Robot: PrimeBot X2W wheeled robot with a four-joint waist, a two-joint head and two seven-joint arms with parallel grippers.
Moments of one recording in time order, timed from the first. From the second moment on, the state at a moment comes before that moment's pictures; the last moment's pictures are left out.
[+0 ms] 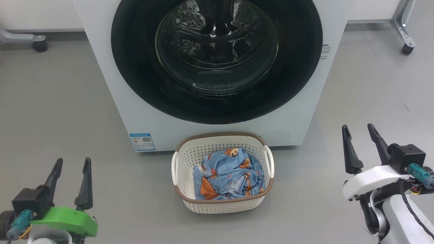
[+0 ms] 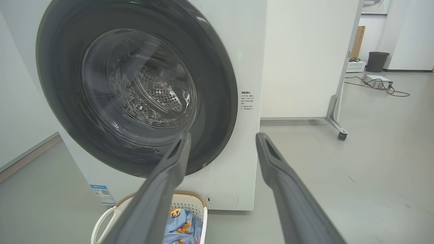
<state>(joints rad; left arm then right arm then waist) -0.09 0.26 -0.17 0.29 -0.45 -0.10 -0.25 -0.18 -0.25 0.25 0.31 0.41 -0.03 -0.25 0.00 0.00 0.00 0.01</state>
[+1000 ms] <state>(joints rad) -0.10 0.25 -0.16 0.29 -0.41 -0.11 -0.25 -0.18 -0.24 0.22 0.31 0.41 -0.02 -0.25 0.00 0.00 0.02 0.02</state>
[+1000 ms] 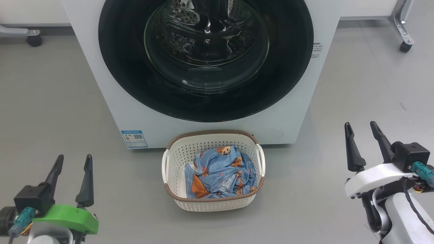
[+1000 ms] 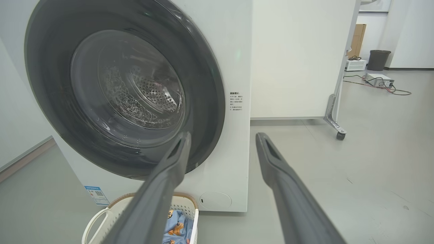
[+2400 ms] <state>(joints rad) -0.11 0.23 -0.12 0.26 -0.40 -0.12 -0.25 -0.19 -0.23 0.19 0.28 0.40 -0.02 -0.25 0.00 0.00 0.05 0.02</state>
